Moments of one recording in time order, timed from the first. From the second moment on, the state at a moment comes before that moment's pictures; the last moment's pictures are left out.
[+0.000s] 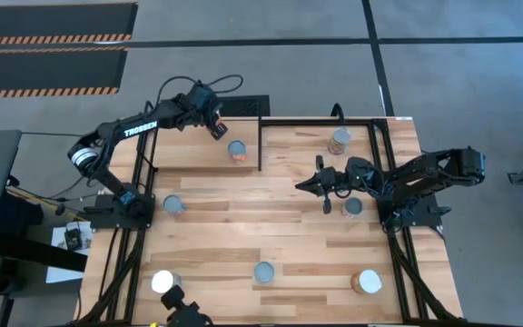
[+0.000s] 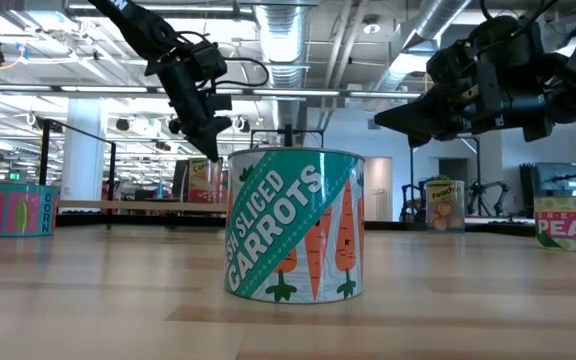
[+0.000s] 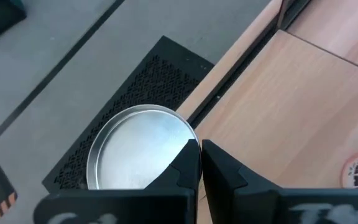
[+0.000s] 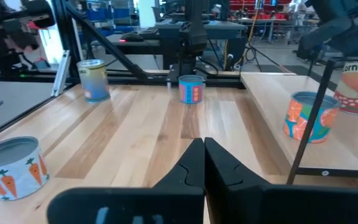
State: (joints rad) left arm 0.78 1.57 1.14 -0.43 -0.16 0.18; right arm -0.24 1.35 0.22 1.08 -0.31 -0.03
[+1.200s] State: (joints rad) left arm 0.77 1.56 1.14 -0.46 -0.17 0.13; right arm -0.24 1.35 0.22 1.08 -0.31 -0.02
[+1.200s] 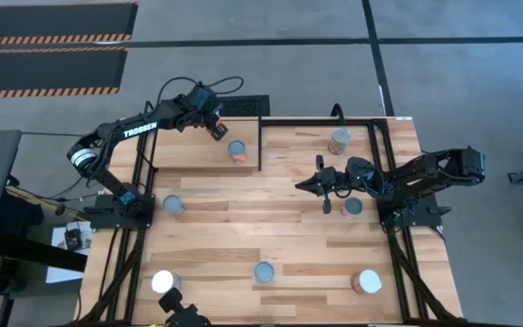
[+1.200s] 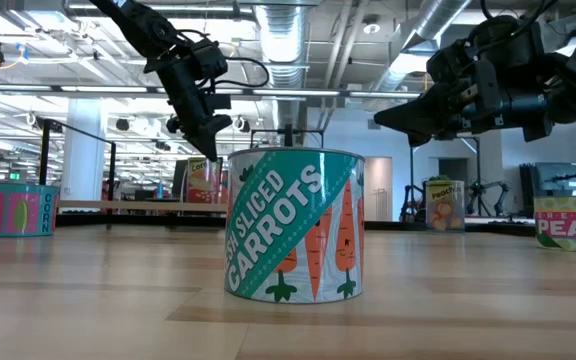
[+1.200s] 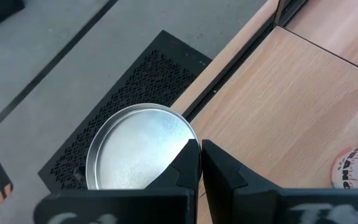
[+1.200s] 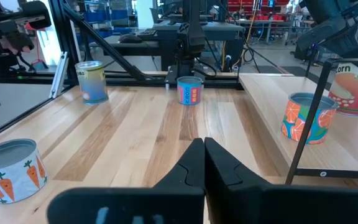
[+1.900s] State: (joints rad) left arm 0.73 1.53 1.20 -0.55 -0.16 0.15; right arm -0.24 1.35 0.22 1.08 -0.31 -0.02
